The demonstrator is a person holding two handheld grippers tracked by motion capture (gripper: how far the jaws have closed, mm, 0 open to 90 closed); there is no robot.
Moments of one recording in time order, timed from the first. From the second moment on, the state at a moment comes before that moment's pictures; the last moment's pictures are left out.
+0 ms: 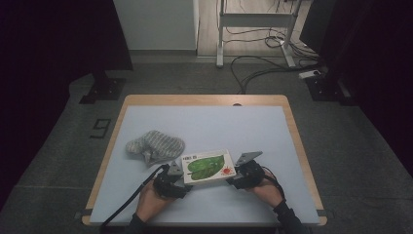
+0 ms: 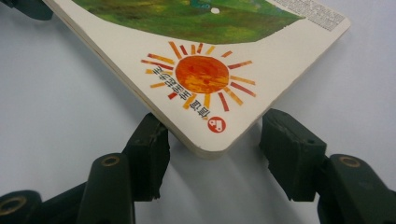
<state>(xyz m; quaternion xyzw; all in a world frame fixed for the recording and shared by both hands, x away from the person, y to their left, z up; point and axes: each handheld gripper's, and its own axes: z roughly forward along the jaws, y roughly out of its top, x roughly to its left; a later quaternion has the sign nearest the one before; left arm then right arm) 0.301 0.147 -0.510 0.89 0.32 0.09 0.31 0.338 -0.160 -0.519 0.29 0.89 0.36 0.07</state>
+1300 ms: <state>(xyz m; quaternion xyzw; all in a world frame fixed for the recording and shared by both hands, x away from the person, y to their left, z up) 0.339 0.211 -0.464 0.86 0.36 0.13 0.33 0.334 -0.235 -0.537 0.38 0.84 0.36 0.15</state>
